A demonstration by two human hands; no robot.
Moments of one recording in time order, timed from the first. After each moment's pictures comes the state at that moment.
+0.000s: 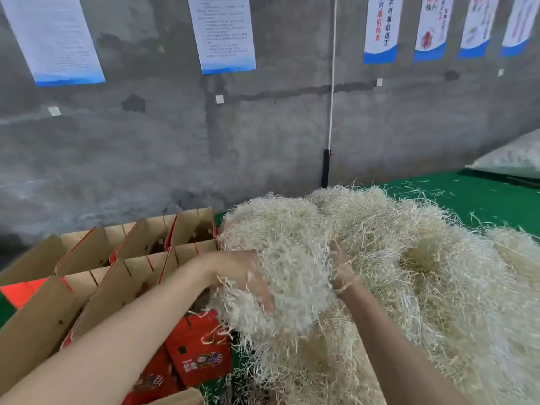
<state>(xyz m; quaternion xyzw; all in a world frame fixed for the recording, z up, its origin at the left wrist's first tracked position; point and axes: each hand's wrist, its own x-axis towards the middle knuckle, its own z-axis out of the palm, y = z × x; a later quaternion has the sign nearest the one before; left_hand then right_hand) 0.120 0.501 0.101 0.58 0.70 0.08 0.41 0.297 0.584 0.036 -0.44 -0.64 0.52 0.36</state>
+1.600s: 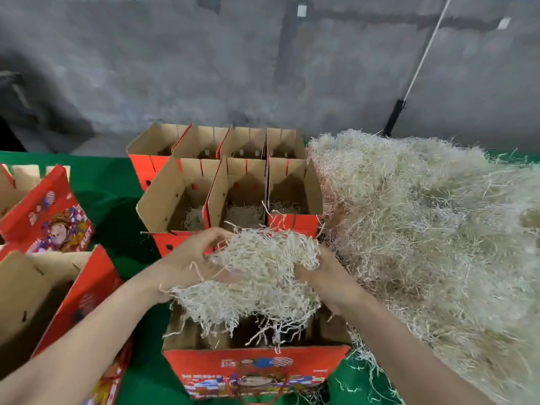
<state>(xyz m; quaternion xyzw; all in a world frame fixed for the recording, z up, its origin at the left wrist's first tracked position) -0.014 0.181 0.016 0.45 0.71 0.41 0.36 0.173 0.333 -0.010 -0.24 -0.71 0.64 0.15</state>
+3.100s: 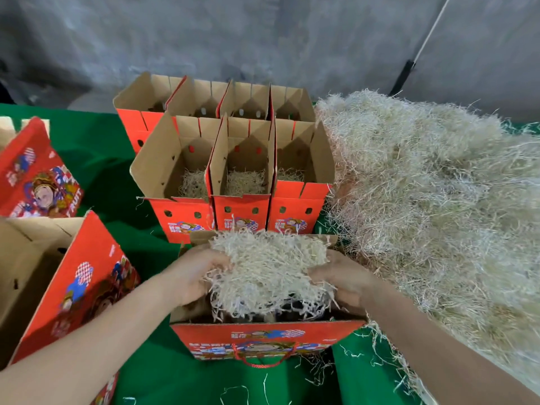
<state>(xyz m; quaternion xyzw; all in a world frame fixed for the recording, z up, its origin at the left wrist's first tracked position) -0.012 0.185 -0.066 0.05 0.67 0.52 0.53 0.174 0.343 -0.056 -0.43 -0.57 0.70 -0.04</state>
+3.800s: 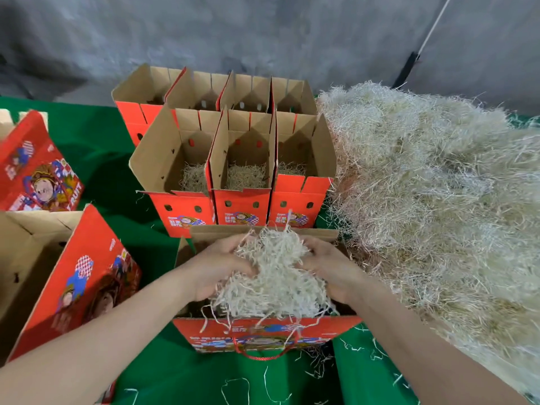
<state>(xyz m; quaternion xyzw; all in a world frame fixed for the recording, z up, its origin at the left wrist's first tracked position) 0.003 0.195 -0.057 0.21 0.67 0.45 0.54 0.162 0.333 -0.062 -0.38 -0.56 0.74 0.01</state>
